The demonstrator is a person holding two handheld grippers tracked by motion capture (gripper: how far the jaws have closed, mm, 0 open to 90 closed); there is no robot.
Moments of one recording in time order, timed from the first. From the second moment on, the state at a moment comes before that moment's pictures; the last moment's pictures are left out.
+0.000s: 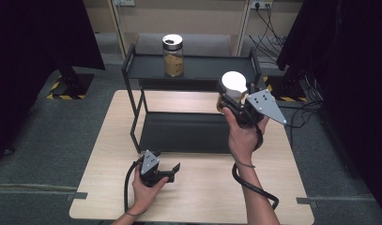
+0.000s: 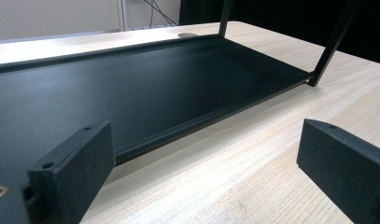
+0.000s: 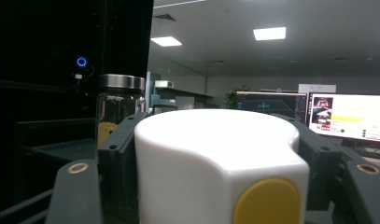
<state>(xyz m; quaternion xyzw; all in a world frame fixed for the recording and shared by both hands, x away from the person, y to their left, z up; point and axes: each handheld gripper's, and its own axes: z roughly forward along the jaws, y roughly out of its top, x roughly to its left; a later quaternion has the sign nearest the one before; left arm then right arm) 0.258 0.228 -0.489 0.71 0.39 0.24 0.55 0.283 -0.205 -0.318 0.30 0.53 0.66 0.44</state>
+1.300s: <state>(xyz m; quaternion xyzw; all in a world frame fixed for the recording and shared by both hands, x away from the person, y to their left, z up) 0.257 0.228 -0.488 0.71 0.38 0.24 0.54 0.310 -0.193 -0.268 0.30 0.51 0.67 0.45</state>
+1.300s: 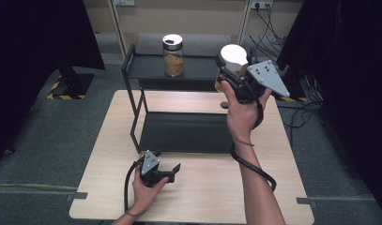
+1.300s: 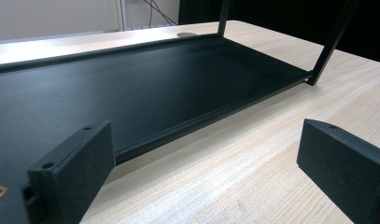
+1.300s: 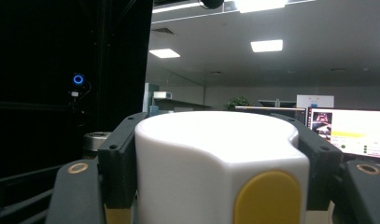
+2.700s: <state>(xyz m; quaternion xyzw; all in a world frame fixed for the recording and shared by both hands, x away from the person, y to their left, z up) 0.259 0.227 -0.488 0.71 0.38 0.24 0.54 0.372 -0.179 -0.233 0.36 0.53 0.64 0.43</state>
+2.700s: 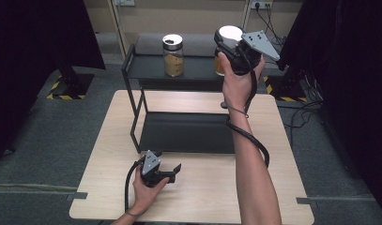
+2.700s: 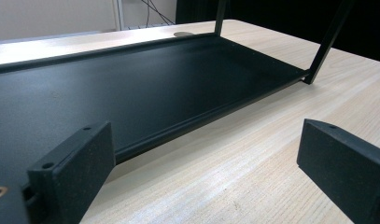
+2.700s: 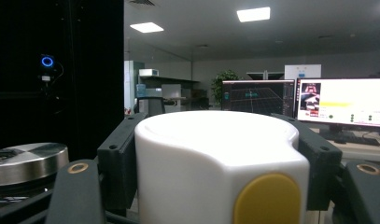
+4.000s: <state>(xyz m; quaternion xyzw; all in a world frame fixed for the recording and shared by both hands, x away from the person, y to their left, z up) 0.259 0.227 -0.489 0.71 0.38 0.23 0.55 0.382 -0.172 -0.245 0.36 0.52 0.64 0.43</state>
